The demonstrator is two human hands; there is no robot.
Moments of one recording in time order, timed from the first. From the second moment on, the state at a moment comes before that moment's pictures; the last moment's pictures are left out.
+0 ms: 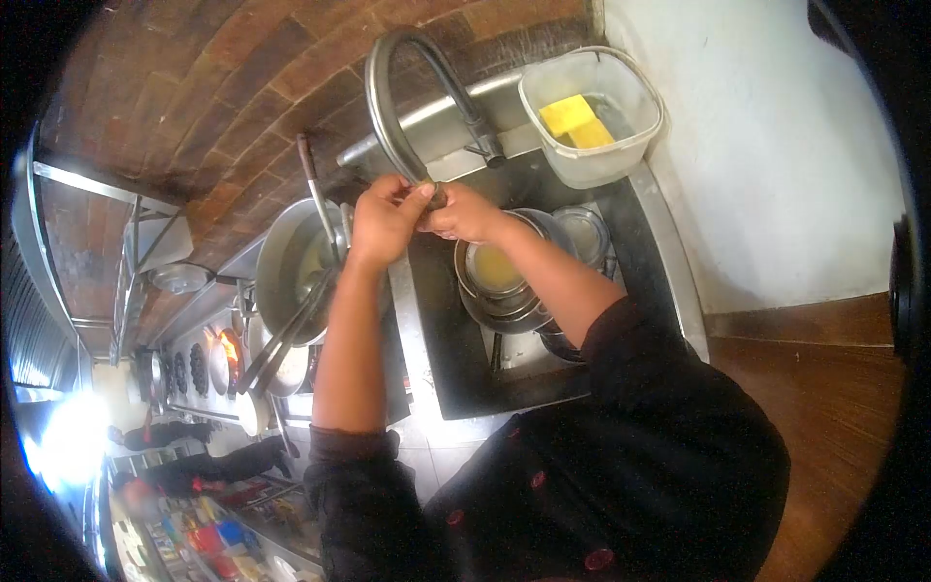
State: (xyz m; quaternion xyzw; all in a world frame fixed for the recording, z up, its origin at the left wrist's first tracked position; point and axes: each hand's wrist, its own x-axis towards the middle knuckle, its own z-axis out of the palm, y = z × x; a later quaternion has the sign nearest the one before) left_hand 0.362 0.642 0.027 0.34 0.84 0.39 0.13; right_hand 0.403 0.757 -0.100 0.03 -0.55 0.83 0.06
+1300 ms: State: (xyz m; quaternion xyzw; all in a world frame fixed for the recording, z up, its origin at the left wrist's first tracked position) left_hand 0.351 0.644 0.012 0.38 0.78 0.42 0.25; right_hand 0.417 0.770 -0.108 0.07 -0.48 0.87 -0.10
